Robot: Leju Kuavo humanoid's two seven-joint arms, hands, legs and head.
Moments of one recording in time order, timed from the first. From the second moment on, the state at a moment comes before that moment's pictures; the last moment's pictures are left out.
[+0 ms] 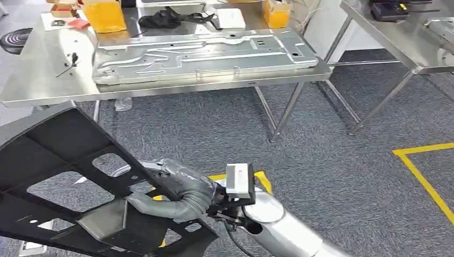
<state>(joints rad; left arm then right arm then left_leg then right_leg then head) -0.06 0.02 1.25 -0.25 -0.93 -0.05 -0.35 -0.41 0.17 0.78 -1.46 -0.23 0.42 -0.41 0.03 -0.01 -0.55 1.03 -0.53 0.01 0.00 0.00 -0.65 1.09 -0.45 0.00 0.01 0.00</state>
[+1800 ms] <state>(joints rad) -0.06 0.02 1.26 -0.26 -0.94 -0.05 -0.35 -0.42 0.17 0.81 -1.46 -0.23 0.43 -0.41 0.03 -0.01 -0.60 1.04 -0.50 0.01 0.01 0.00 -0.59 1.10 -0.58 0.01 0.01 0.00</state>
